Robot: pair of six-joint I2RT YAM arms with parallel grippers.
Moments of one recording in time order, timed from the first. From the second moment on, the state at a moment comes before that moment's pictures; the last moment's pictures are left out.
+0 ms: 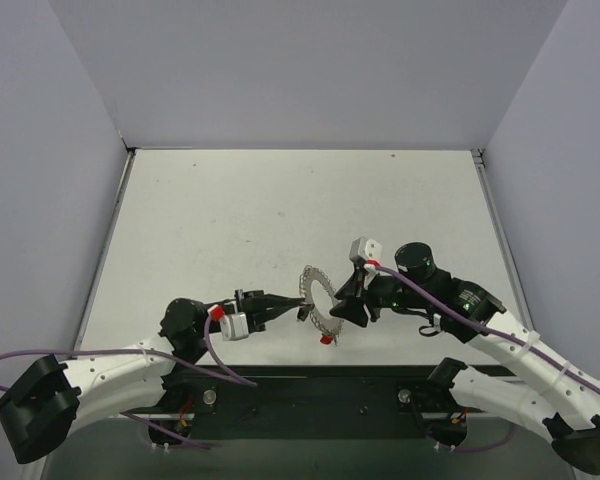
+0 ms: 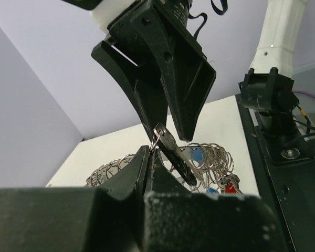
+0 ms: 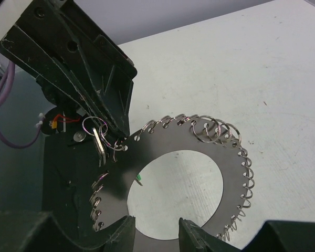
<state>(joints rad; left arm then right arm) -0.90 0.91 0.23 1.12 0.58 0.21 0.80 0.84 0.84 -0.50 -0.45 -0.12</state>
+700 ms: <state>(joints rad) -0.74 1.03 0.23 1.25 0.88 -0.18 0.82 0.86 0.88 -0.39 -0.67 -0.12</state>
